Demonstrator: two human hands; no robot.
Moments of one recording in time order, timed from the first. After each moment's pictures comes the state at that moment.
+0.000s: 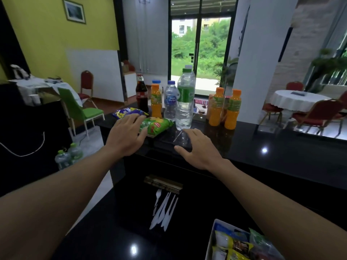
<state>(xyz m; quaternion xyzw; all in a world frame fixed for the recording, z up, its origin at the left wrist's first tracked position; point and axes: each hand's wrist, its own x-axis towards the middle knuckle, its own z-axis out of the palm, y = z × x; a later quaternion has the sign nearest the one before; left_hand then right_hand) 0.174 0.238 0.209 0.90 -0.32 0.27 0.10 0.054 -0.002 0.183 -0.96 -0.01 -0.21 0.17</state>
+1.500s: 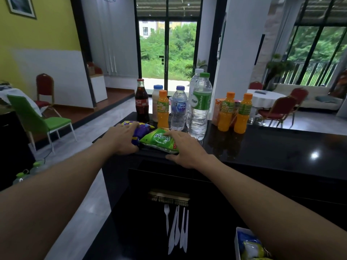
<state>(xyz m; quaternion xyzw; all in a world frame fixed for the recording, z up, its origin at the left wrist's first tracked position) 0.334 0.277 0.211 0.92 -0.38 0.10 0.01 0.167 0.078 0.188 -0.98 0.02 -0.19 0.10</state>
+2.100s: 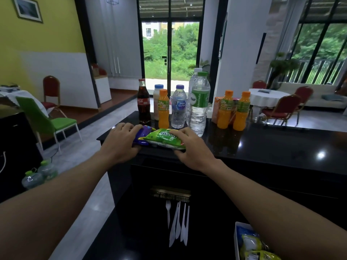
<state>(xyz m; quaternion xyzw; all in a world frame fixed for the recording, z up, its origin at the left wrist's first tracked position) 0.293 0.299 0.191 0.87 -0.42 0.23 0.08 0.131 0.078 0.181 -0.95 0.00 -0.28 0.16</state>
